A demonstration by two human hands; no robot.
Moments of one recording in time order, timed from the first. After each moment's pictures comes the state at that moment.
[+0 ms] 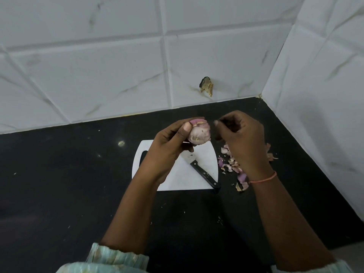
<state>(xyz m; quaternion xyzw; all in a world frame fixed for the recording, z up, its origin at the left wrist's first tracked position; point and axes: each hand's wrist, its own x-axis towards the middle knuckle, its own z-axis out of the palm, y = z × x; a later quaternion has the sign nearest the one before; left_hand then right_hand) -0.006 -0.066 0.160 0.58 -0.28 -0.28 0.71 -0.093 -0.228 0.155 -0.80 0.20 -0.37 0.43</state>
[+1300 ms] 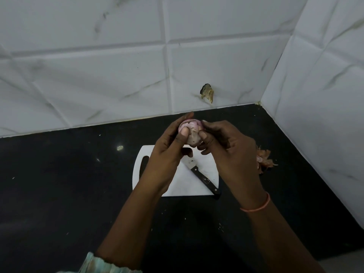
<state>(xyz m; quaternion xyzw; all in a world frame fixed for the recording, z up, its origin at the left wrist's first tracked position) -0.010 -0.062 0.165 0.56 -0.27 -0.24 0.75 -0.097 -0.183 0.167 -0.78 0.07 -0.40 0.48</state>
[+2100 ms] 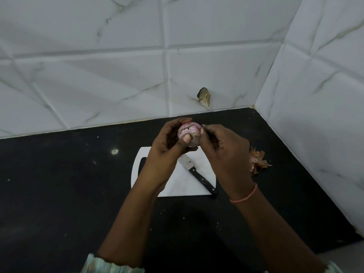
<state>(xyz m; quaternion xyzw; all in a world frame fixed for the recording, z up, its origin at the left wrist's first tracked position) -0.013 -0.053 0.171 0.54 -0.28 -0.23 0.76 -0.093 -0.177 0.165 -0.84 0.09 -0.48 0.24</state>
